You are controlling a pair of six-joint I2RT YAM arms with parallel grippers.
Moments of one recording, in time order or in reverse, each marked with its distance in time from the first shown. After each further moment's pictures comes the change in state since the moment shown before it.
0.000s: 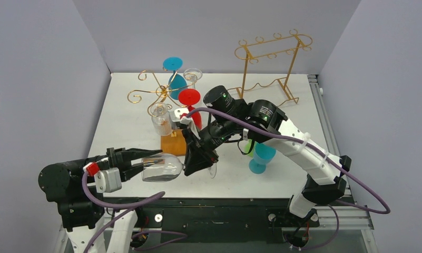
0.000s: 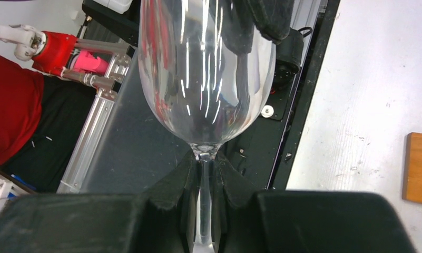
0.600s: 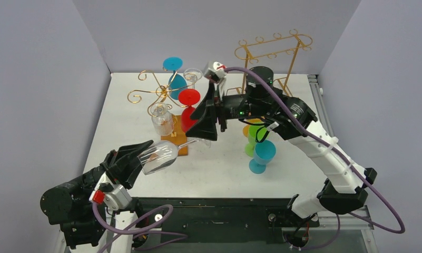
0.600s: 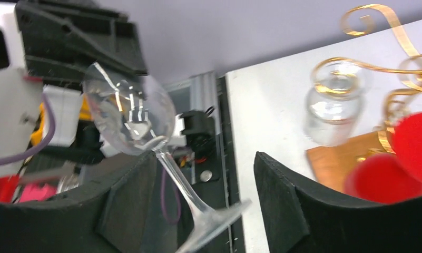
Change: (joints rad) left arm -0.004 -0.133 -0.051 -0.035 -0.314 0.275; right arm -0.159 -0.165 -0.175 0.423 0.193 0.340
